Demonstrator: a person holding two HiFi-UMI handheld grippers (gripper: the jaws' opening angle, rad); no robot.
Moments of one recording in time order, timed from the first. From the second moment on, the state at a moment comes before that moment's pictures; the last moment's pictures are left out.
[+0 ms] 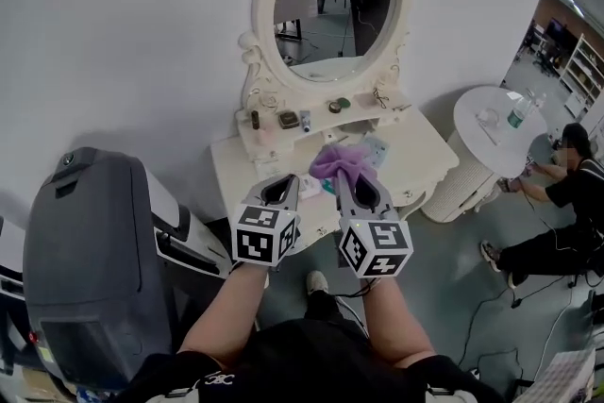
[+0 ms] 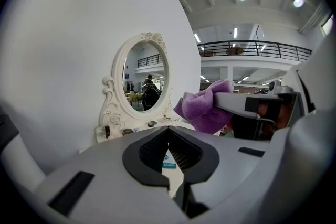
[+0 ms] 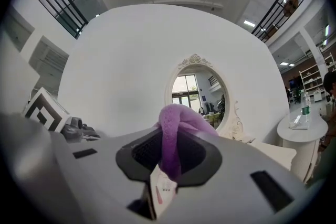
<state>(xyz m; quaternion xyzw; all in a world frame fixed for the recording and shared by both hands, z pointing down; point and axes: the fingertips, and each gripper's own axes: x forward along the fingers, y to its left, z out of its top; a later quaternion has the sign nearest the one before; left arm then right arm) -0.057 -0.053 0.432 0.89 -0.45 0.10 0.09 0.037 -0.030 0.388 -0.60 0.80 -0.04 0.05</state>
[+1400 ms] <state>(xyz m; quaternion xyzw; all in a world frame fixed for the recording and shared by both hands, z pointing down) -0.041 -0.366 0.368 0.84 -0.54 0.07 0.09 0.042 -0.456 0.139 -0.46 0.87 0.12 0.15</state>
